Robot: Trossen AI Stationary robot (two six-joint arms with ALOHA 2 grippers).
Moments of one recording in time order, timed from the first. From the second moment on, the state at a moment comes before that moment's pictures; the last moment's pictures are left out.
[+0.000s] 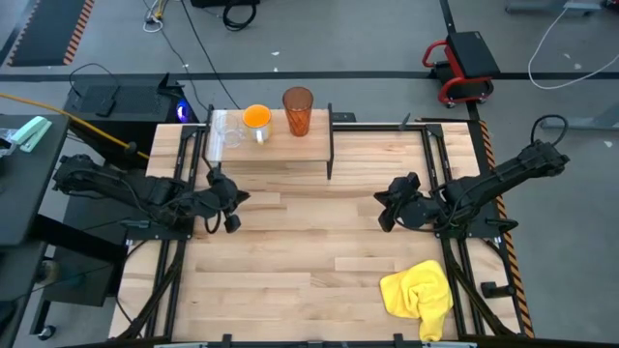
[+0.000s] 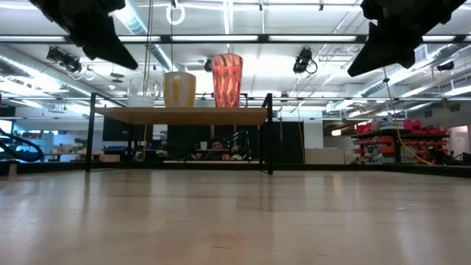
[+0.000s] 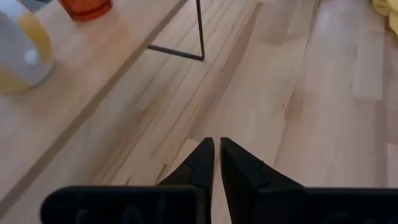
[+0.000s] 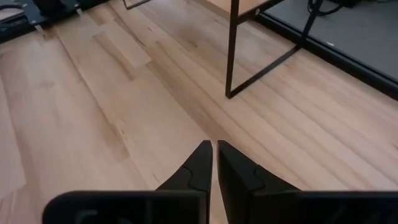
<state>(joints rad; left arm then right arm) -0.26 0.84 0.69 -0.58 -0.61 -0.40 0.38 0.97 0.72 -0.65 0.74 0.81</state>
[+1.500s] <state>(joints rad) -0.26 0.71 0.61 -0.54 -0.61 -0.37 0.38 0.99 0.71 -0.62 0.81 0.78</state>
